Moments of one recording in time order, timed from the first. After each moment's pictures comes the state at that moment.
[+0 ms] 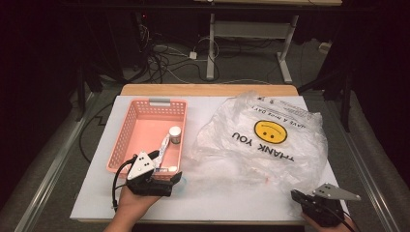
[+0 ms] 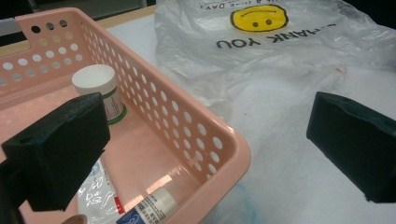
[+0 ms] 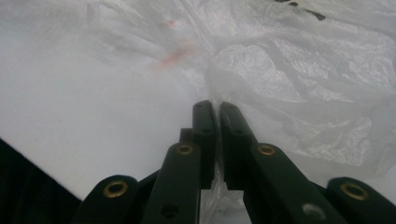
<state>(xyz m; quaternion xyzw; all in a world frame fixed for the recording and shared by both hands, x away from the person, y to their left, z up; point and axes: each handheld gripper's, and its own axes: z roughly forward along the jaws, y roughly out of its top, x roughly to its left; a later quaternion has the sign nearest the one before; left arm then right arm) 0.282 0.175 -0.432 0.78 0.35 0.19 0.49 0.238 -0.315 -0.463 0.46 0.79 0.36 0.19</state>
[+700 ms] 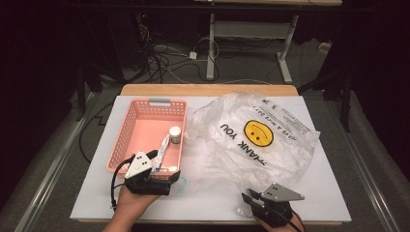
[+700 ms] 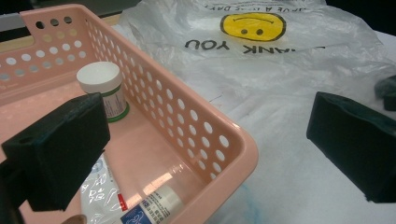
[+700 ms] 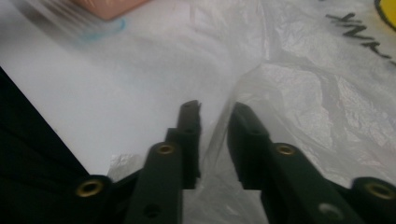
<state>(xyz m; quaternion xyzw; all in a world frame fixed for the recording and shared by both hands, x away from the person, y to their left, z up) 0.285 0.180 -0.433 0.77 0.36 0.18 0.49 0.236 -0.202 -0.465 0.38 0.81 0.42 0.16</state>
